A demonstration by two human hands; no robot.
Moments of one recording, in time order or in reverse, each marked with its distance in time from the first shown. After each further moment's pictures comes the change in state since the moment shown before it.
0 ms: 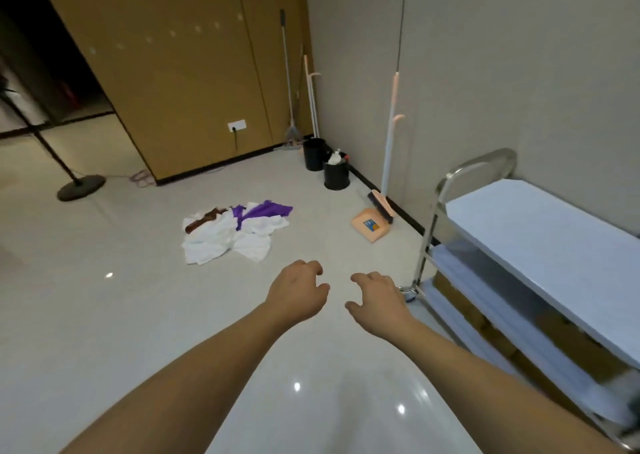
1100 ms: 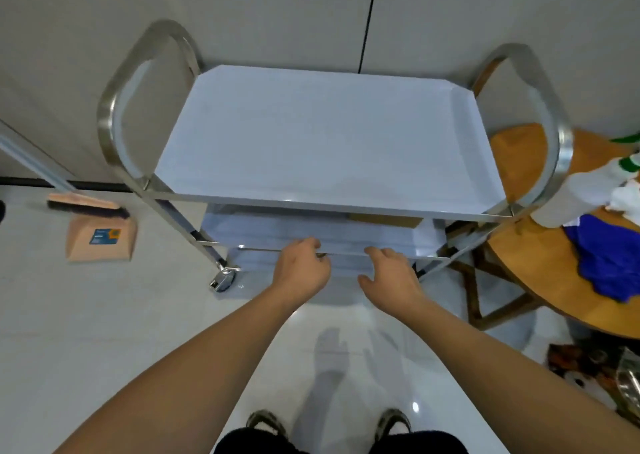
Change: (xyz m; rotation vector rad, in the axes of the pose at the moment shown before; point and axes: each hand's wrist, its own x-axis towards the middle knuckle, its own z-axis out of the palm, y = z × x) left_hand 0.289 0.296 0.363 0.016 -0.680 0.667; right_hand 0.060 0.400 0.067 0.241 0.207 1.106
